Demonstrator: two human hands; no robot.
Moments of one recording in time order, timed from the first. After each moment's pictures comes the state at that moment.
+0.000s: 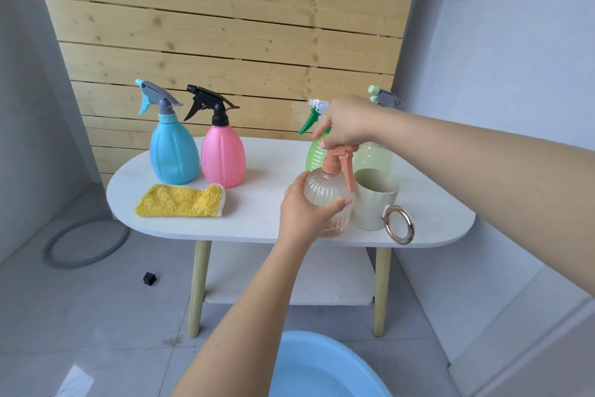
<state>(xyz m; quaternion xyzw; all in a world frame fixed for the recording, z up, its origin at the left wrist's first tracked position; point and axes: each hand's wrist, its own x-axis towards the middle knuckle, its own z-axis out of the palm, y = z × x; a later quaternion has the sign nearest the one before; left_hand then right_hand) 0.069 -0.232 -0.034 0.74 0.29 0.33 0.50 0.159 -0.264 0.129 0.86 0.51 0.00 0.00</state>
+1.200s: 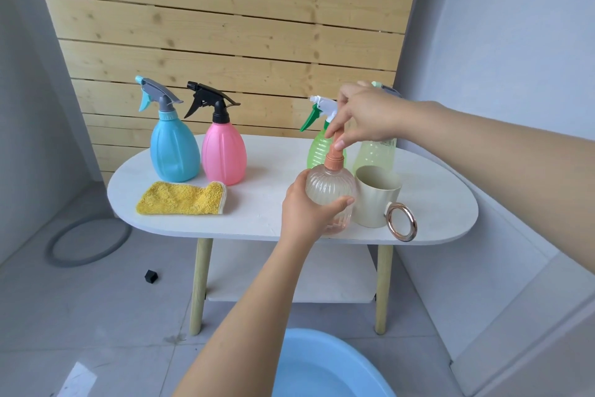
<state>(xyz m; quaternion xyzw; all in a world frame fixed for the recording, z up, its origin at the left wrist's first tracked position) 0.072 -0.231 -0.039 0.75 0.30 0.34 0.49 0.185 -0.286 0.132 0.79 0.61 0.06 0.03</state>
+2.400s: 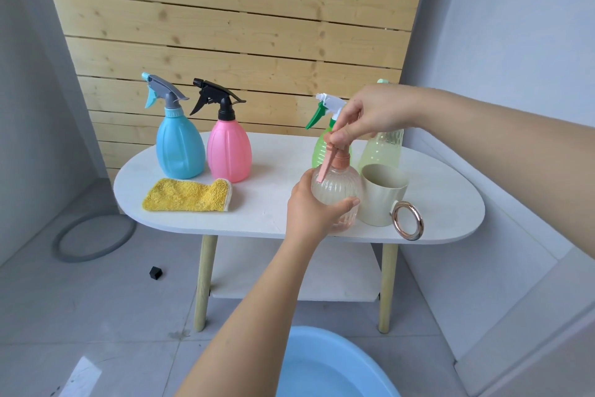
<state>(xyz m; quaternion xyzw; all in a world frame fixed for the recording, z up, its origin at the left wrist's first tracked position) 0.070 -0.232 -0.042 0.75 0.31 0.33 0.49 0.173 -0.293 0.144 0.82 0.55 -0.11 -0.07</state>
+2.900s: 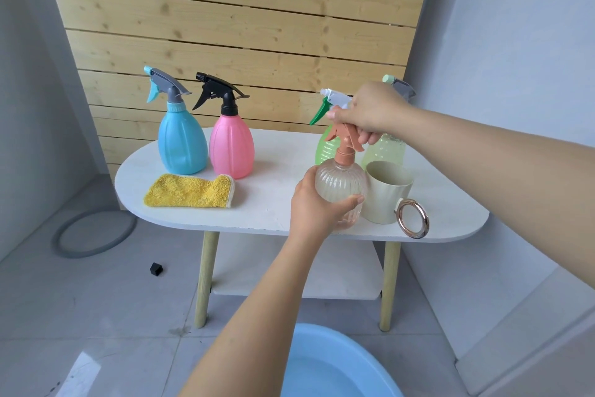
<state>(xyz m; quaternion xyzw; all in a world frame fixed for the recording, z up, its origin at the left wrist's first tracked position) 0.073 -0.232 -0.045 0.74 0.30 0.33 0.50 0.170 -0.269 0.117 0.89 0.42 -0.02 -0.19</state>
